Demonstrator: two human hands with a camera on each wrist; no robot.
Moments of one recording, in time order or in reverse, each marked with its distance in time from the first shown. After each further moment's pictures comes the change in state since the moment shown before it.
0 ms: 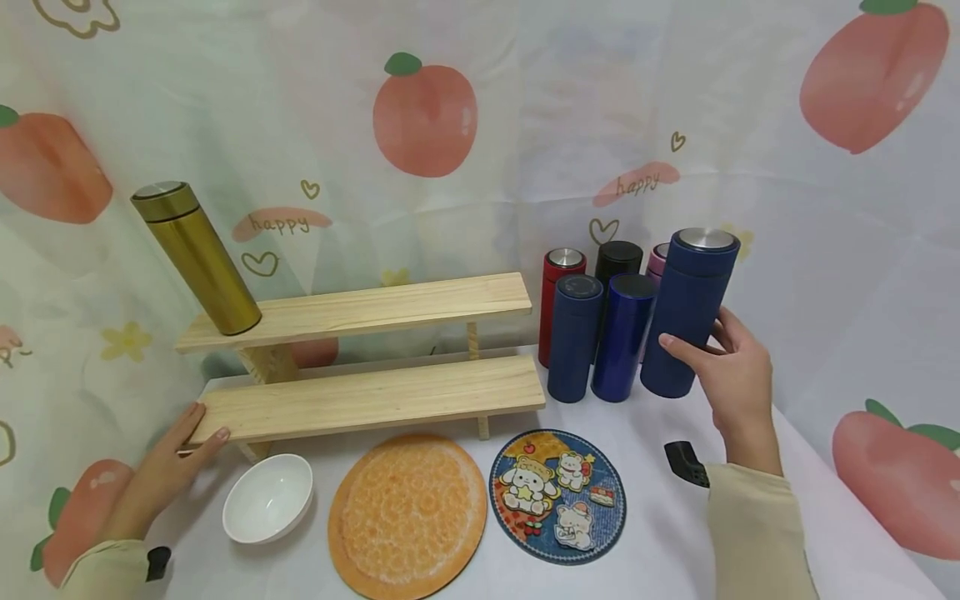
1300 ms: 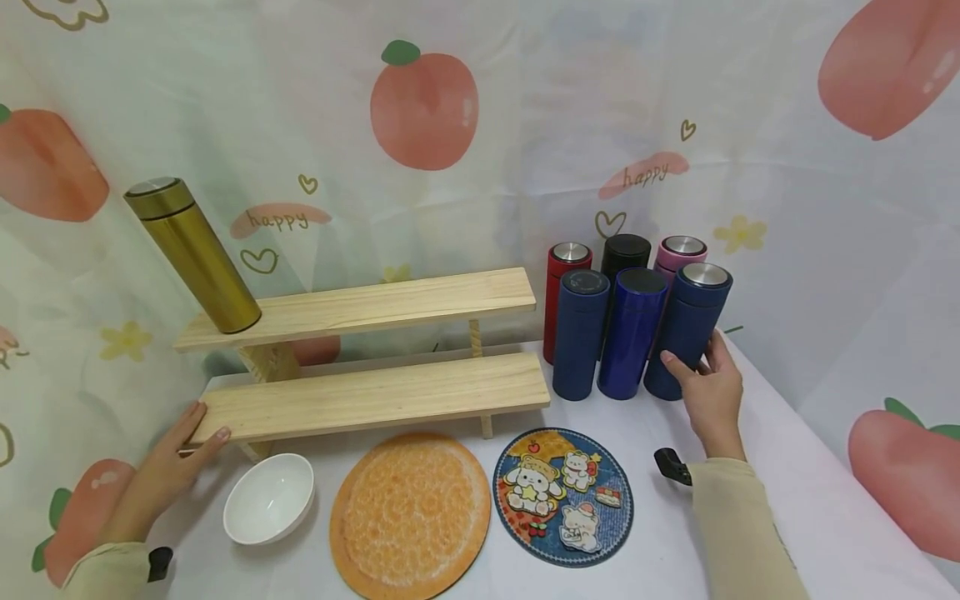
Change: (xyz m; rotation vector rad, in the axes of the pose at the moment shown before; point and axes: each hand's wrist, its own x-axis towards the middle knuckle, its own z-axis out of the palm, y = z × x) left_hand 0.000 -0.003 0.000 0.003 -0.014 -0.042; right_hand 0.050 0.097 0.026 0.004 0.039 0.025
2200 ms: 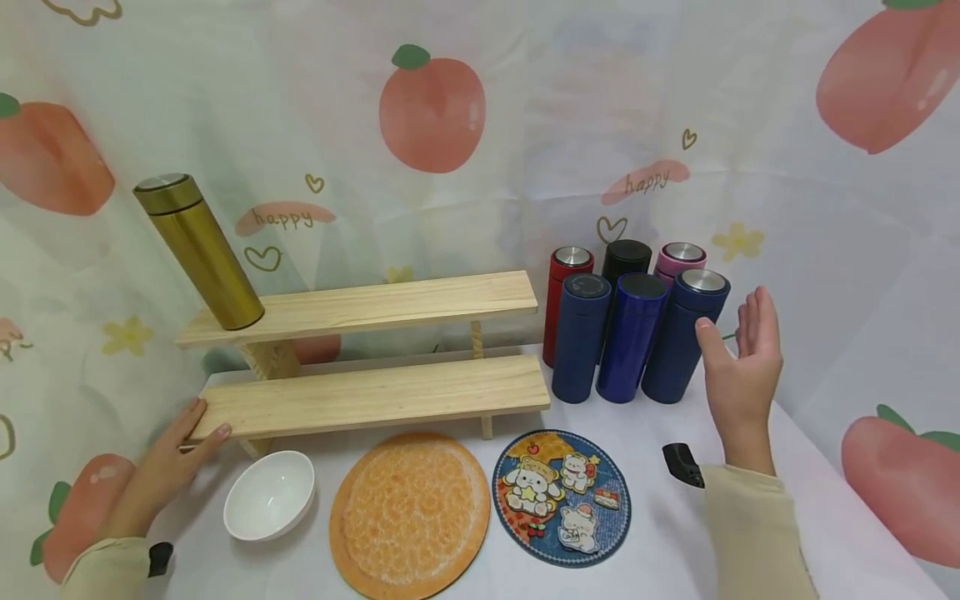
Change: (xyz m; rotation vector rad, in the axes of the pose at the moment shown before) left_hand 0.000 0.000 0.001 -0.010 -0.011 -0.023; right_hand -0.048 -0.093 -0.016 0.175 0.182 -0.298
